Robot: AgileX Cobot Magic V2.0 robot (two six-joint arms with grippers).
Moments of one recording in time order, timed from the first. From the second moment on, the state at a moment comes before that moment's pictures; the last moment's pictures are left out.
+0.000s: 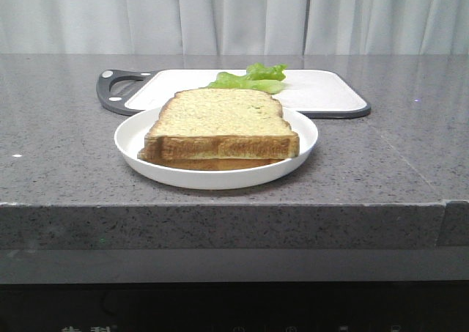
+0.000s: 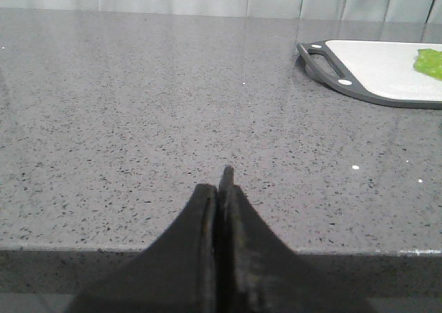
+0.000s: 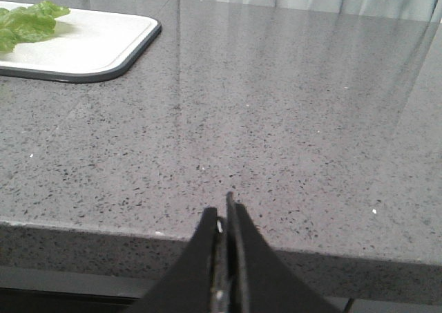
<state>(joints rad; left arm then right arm) -0.04 -0.01 0.01 -0.04 0.21 0.01 -0.03 -0.01 0.03 0.06 0.21 -0.08</state>
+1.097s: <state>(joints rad) -0.04 -0.01 0.01 -0.04 0.21 0.01 -0.03 -0.01 0.03 0.06 0.21 -0.08</state>
